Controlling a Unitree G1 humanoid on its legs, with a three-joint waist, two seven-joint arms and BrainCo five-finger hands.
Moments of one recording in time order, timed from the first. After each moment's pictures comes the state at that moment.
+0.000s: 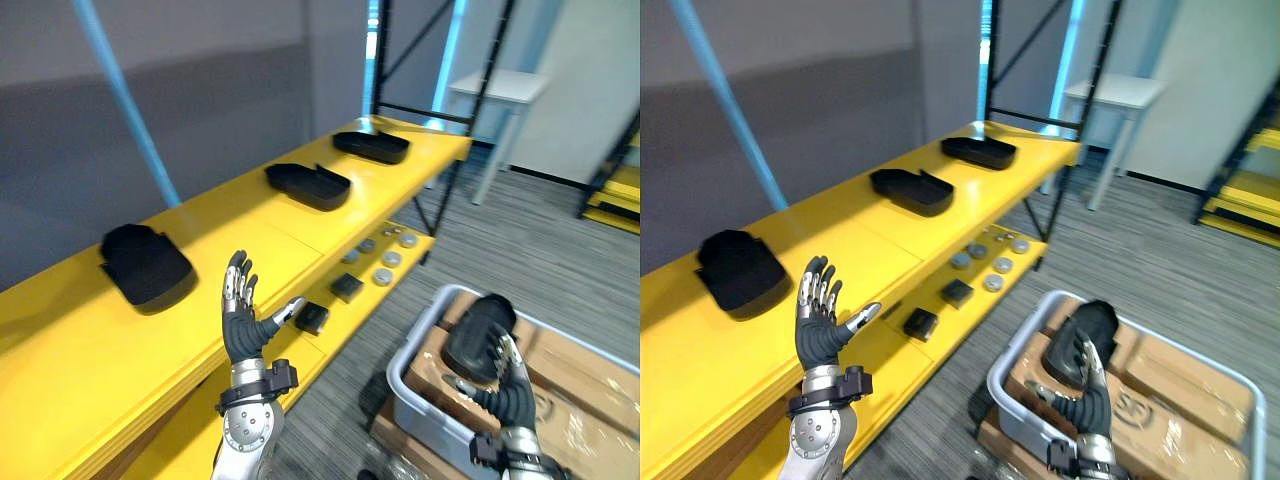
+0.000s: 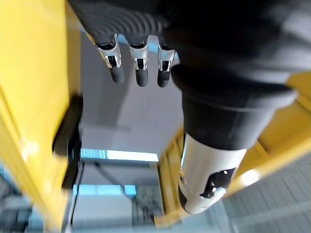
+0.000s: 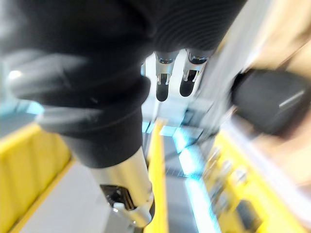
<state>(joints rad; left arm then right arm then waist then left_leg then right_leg) 0.04 0.01 -0.20 -0.29 -0.01 -0.26 0.43 0.48 -0.04 -0.04 -0.33 -0.02 -0.21 -0.18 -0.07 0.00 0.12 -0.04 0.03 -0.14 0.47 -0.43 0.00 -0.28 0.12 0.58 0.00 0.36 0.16</state>
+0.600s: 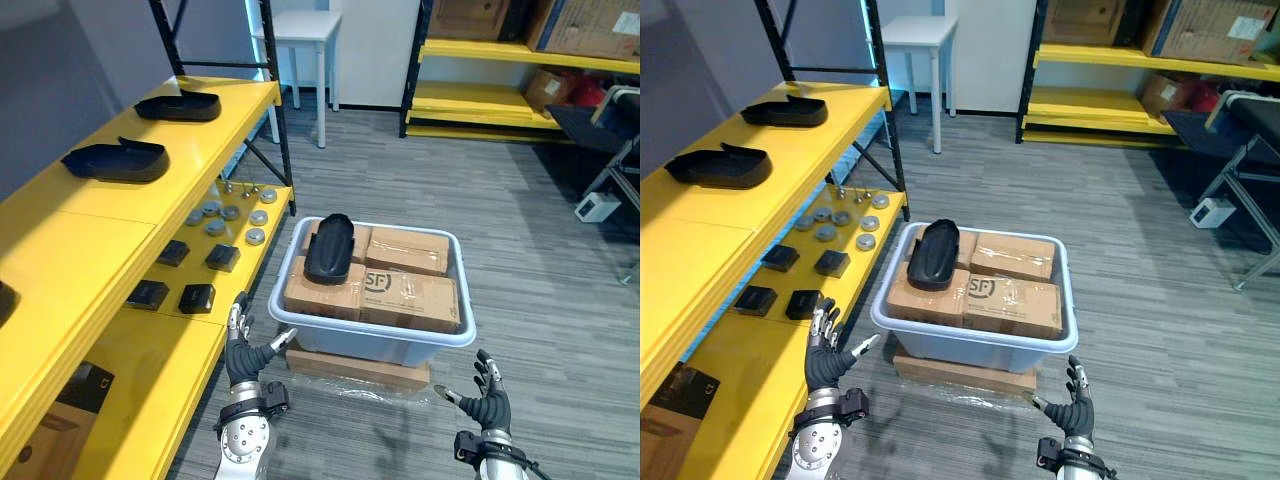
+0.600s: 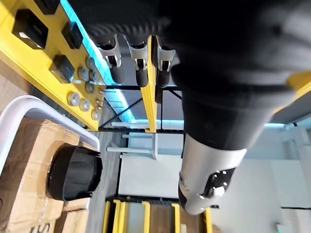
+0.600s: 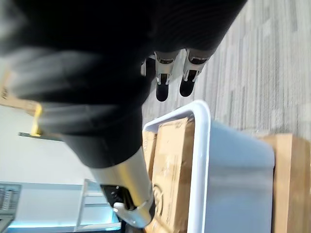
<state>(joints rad) 0.10 -0.04 -0.03 -0.08 0.02 -0.21 0.39 0.14 -0.05 -0.12 0.14 -0.02 -0.17 -0.21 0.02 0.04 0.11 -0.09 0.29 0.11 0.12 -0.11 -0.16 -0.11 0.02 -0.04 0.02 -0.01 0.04</state>
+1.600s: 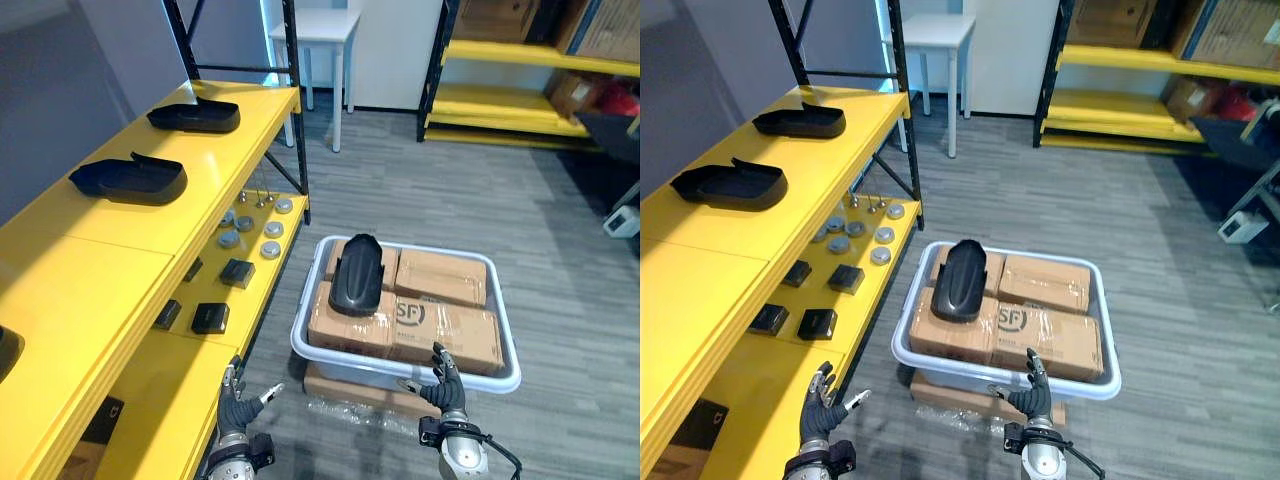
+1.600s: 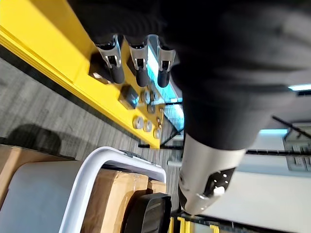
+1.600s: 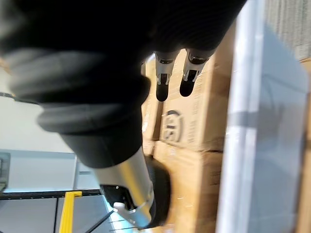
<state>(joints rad) 0.27 0.04 -0.05 0.12 -0.03 -0.15 0.25 0.07 0.02 -0.02 0.26 -0.05 -0.12 -0.23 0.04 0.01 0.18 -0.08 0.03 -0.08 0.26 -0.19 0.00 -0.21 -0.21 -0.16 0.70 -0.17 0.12</state>
